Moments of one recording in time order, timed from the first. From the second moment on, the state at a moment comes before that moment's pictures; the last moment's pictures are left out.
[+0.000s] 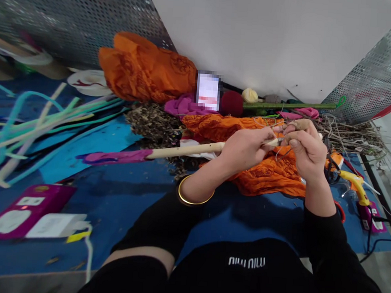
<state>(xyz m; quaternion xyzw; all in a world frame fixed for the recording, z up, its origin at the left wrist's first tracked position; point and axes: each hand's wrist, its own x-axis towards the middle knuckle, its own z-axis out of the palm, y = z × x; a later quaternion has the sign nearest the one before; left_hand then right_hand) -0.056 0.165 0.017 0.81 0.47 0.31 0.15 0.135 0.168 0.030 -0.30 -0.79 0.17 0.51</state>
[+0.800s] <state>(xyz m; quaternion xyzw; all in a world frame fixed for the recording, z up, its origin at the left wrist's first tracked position) -0.057 0.167 0.009 0.87 0.40 0.28 -0.02 0.143 0.165 0.035 -0.39 -0.71 0.26 0.53</state>
